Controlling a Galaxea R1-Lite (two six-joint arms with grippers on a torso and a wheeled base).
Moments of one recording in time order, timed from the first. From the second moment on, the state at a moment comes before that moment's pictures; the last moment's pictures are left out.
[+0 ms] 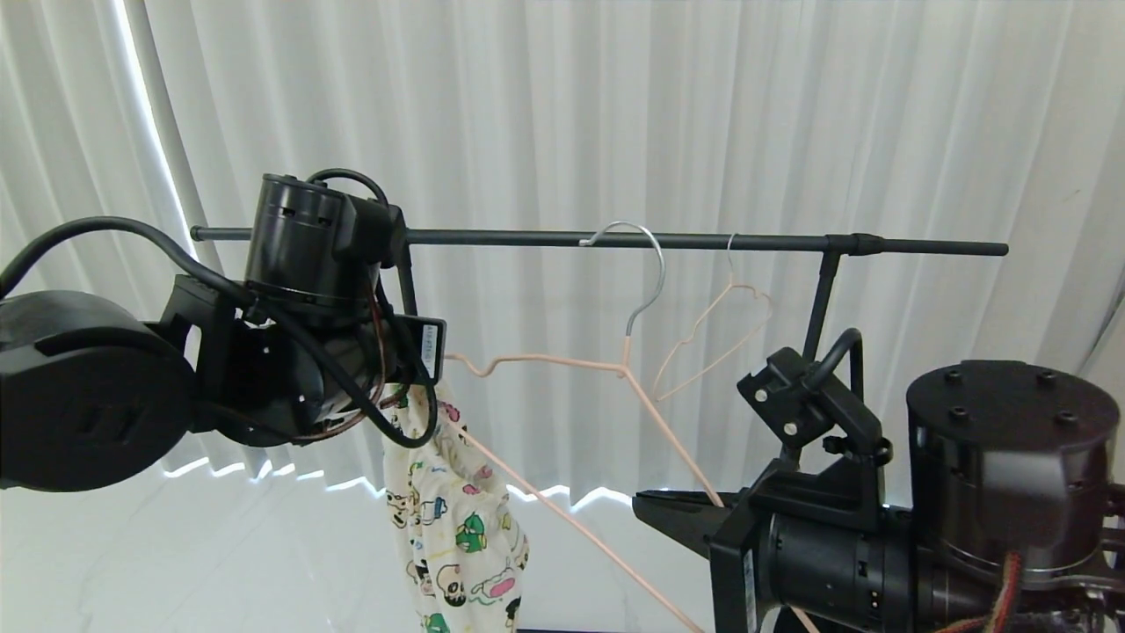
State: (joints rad) left arm -0.52 1.62 -1.08 -0.02 0.54 -0.08; right arm 1.05 1.56 -0.70 -0.54 0.01 0.36
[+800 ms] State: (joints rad) left arm -0.73 1.60 -1.15 -0.02 0.55 -0.18; right arm 1.07 1.70 -0.80 -0.54 -0.02 0.36
